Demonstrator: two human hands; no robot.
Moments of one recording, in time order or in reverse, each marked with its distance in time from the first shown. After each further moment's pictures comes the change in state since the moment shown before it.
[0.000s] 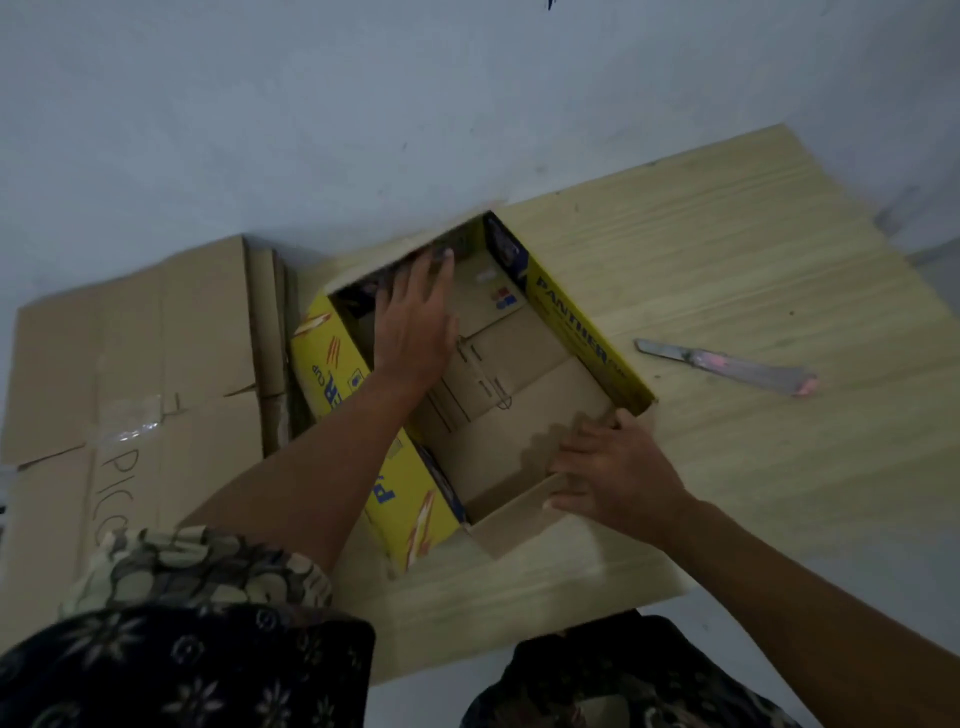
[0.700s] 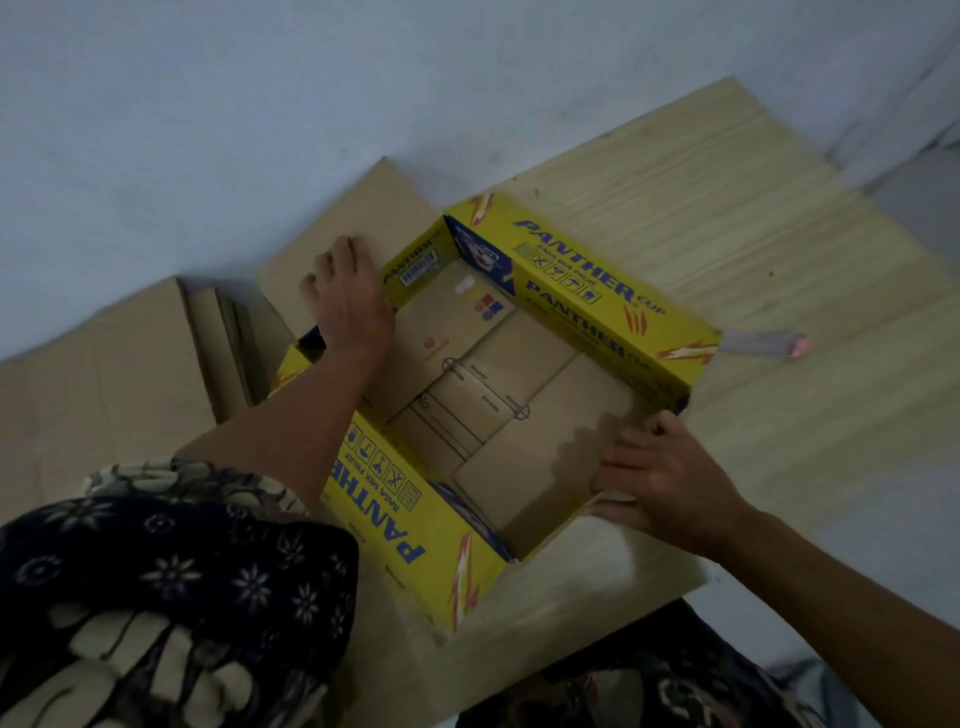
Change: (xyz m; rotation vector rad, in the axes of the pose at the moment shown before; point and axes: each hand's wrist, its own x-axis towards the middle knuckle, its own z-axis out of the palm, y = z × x) left_hand 0.070 -0.047 0.031 0.084 -0.088 -0.167; right_hand -0.027 0.020 0.012 -0.045 0.184 -0.021
